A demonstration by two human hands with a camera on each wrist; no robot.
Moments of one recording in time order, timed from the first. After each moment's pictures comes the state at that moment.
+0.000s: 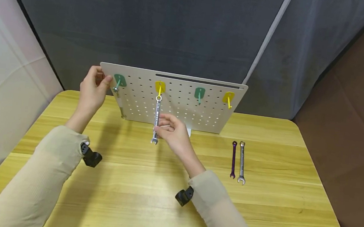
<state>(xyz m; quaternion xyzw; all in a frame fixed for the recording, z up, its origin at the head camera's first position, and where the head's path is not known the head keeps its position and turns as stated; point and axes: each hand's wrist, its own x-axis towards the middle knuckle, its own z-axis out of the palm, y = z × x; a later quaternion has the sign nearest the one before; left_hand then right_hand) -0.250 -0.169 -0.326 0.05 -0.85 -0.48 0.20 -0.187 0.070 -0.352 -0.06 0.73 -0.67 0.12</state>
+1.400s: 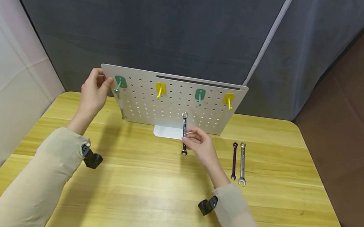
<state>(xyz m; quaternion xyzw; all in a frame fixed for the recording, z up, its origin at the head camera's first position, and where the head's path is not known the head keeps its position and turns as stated) -0.248 -0.169 -0.326 0.05 -0.85 -0.49 0.19 -0.184 0.144 -0.392 -0.05 0.73 -0.67 0.09</state>
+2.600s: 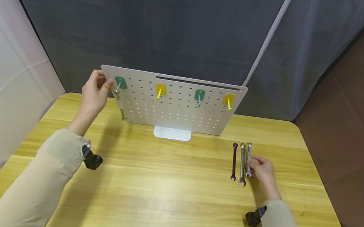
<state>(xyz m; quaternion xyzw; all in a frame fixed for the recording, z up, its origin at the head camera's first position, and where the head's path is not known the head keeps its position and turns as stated) -0.248 -0.169 -0.329 0.05 -0.85 -0.48 0.20 -0.175 0.318 -0.441 0.17 0.83 -0.51 0.13</state>
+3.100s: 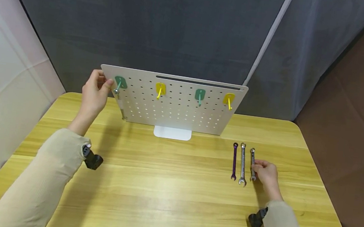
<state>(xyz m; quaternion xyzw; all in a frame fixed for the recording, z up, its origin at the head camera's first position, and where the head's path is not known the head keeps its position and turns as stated) -0.249 -0.169 -0.330 0.05 -0.85 -0.49 0.19 -0.170 0.329 -0.449 0.19 0.86 -0.46 0.13</state>
